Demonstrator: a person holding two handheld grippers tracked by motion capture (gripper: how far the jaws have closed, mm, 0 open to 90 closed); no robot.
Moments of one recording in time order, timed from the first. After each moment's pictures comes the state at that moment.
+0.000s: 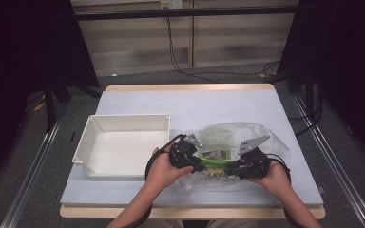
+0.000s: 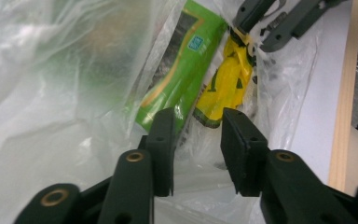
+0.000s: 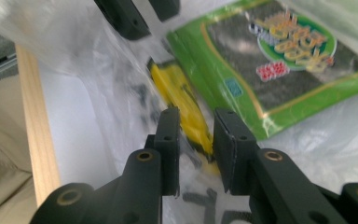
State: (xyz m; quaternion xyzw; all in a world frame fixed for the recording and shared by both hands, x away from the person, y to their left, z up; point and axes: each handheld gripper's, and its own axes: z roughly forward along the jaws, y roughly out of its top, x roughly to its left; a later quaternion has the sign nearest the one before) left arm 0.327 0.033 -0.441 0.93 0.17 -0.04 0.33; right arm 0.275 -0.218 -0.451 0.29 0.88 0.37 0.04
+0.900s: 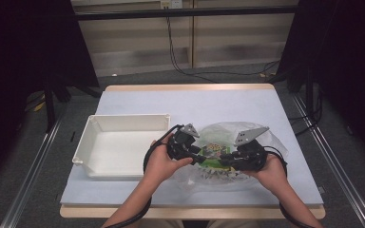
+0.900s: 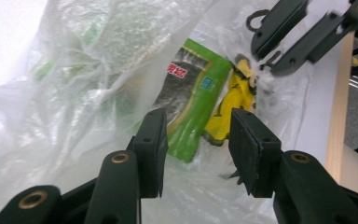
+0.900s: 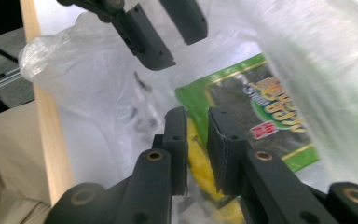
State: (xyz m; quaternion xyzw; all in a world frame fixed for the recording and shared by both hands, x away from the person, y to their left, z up) left arm 0.339 0.039 -0.413 0.92 0.17 -0.02 0.35; right arm 0.279 -0.201 -0.415 0.29 0.87 0.39 0.06
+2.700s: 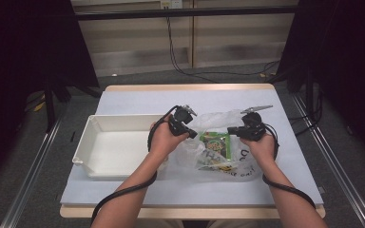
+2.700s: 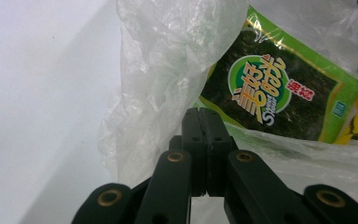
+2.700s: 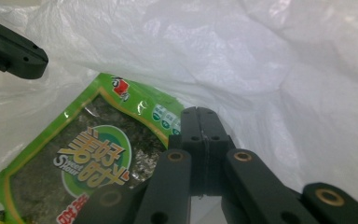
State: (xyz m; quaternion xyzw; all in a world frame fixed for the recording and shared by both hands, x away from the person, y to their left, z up) left arm 0.422 0.030 -0.427 0.93 0.22 0.01 0.30; right arm 0.381 -0.241 -0.458 0.49 0.78 0.39 0.10
